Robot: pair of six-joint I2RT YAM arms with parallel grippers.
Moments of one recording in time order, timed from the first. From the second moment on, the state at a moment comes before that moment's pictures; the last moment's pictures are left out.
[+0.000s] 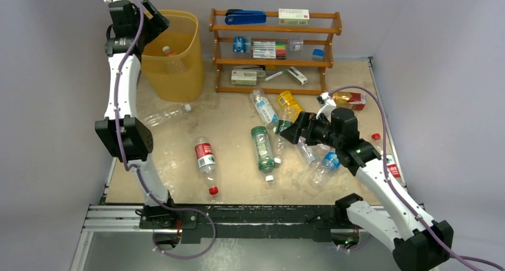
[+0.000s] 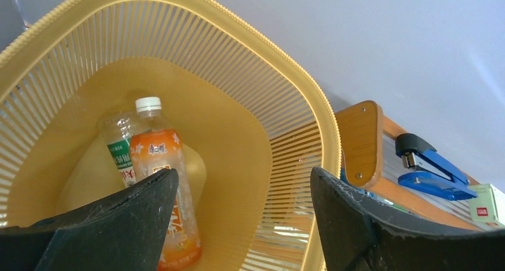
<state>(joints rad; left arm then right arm) 0.13 1.97 2.16 -0.50 0.12 -0.56 0.39 0.88 0.72 -0.31 -0.33 0.55</state>
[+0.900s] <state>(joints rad) 0.07 1.30 1.60 -0.63 0.16 -0.53 0.39 0.92 0.77 -0.22 -0.49 0.52</state>
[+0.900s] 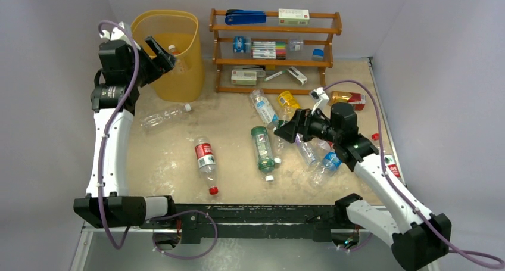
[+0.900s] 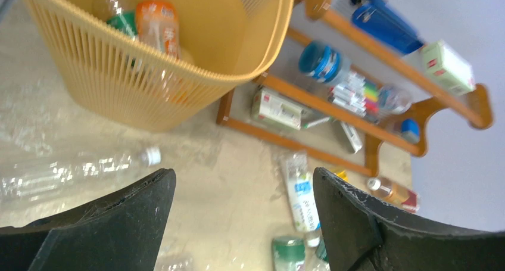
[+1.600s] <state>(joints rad) -0.02 1.33 1.25 -0.52 0.10 -0.53 0.39 1.07 0.69 -0.13 -0.57 0.50</state>
